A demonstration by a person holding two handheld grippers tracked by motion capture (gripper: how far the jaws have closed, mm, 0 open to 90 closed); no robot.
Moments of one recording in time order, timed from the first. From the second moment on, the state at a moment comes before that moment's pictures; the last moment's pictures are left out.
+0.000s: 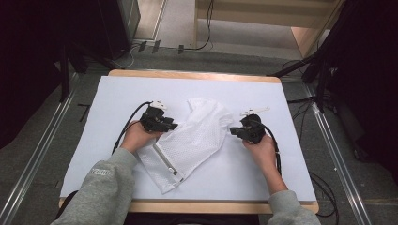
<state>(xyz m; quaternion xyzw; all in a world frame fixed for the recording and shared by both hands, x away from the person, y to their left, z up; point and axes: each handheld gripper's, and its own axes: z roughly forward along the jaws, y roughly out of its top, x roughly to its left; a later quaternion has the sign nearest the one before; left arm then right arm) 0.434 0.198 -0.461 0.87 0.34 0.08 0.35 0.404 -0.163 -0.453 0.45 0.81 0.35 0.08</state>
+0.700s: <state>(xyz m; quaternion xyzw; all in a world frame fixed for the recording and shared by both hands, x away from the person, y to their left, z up) 0.428 0.208 -0.449 0.85 0.39 0.06 0.35 0.426 -0.157 -0.449 0.46 0.79 0.40 0.08</state>
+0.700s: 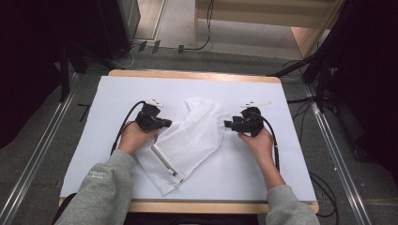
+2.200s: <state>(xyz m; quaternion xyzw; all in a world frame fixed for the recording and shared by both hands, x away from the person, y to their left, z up) 0.409 0.310 -0.433 0.79 0.49 0.08 0.37 0.410 -0.201 -0.436 0.46 0.79 0.38 0.10</state>
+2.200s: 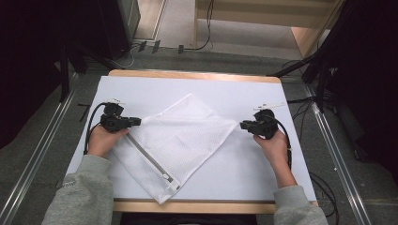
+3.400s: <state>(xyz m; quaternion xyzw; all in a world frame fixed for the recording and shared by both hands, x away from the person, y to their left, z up) 0.457 0.272 -0.450 0.83 0.44 0.02 0.34 0.356 -0.137 -0.473 0.45 0.80 0.39 0.05</state>
